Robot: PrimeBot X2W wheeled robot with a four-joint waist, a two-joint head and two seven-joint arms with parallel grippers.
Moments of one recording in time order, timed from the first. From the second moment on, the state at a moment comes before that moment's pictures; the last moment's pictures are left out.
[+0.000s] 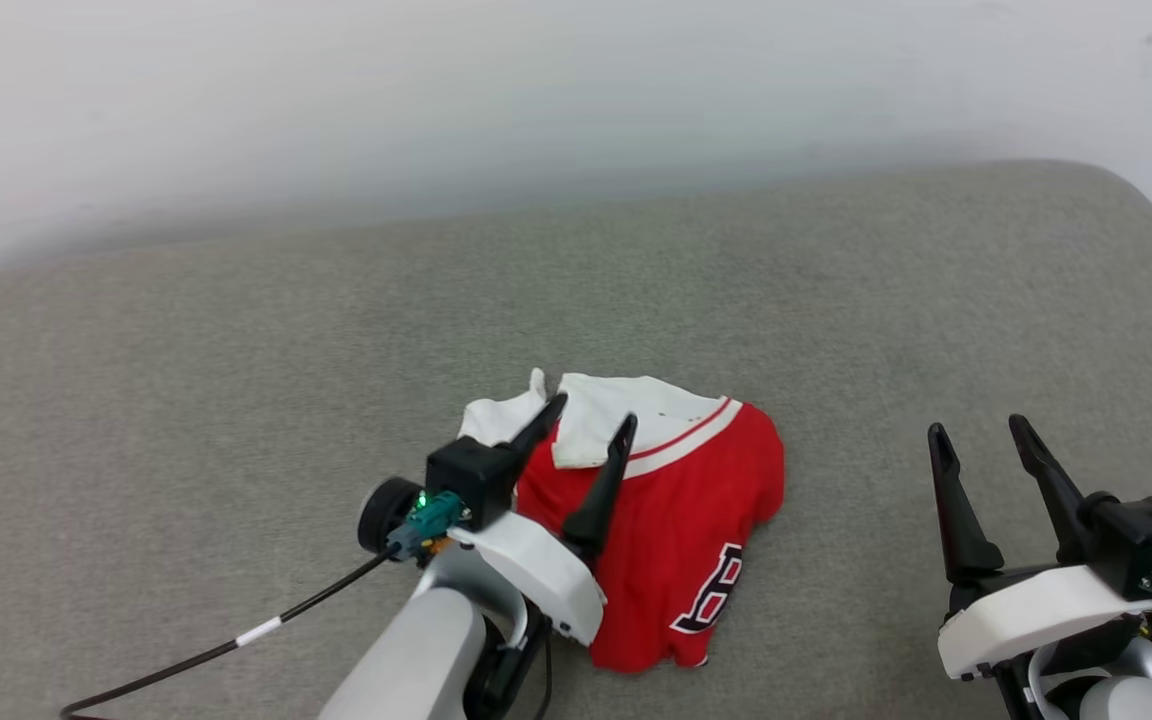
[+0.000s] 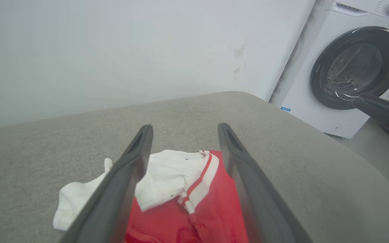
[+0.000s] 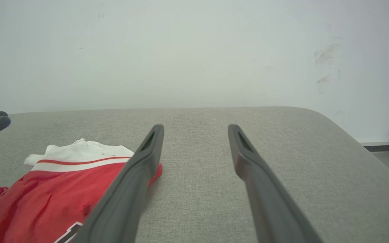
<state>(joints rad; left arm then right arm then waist) -0.38 0.06 -0.51 0.44 -0.41 -0.10 -0.21 -0.04 -0.05 -0.03 0.01 0.09 0.13 -0.07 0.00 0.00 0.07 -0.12</state>
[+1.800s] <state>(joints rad) -0.19 0.20 -0.29 0.17 -0.35 0.11 -0.26 -0.16 -0.06 -0.06 0.11 0.13 0.13 0.27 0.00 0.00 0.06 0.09</state>
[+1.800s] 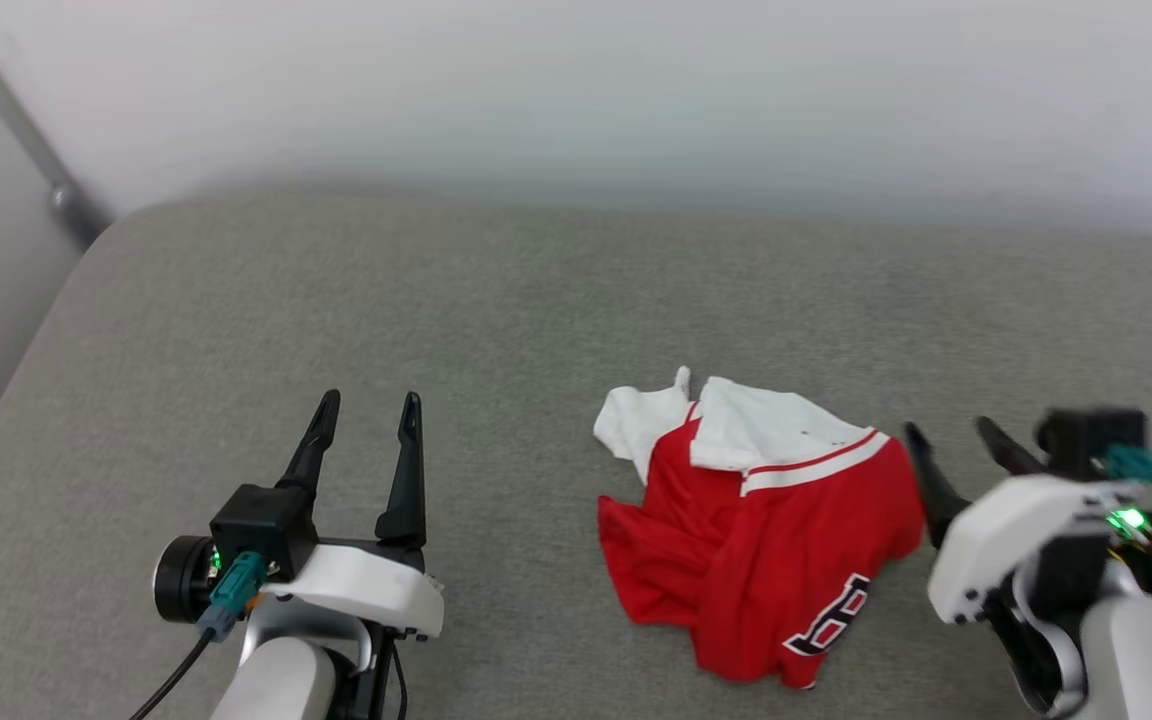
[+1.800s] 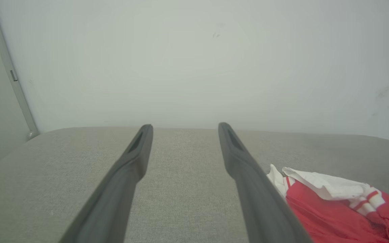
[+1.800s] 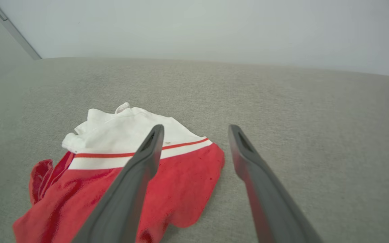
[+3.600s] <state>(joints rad) -0.18 0.13 -0.19 0.22 -0.29 0.05 -0.26 -0.06 -0.08 -0.47 0.26 0.30 0.13 0.32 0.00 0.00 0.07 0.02</state>
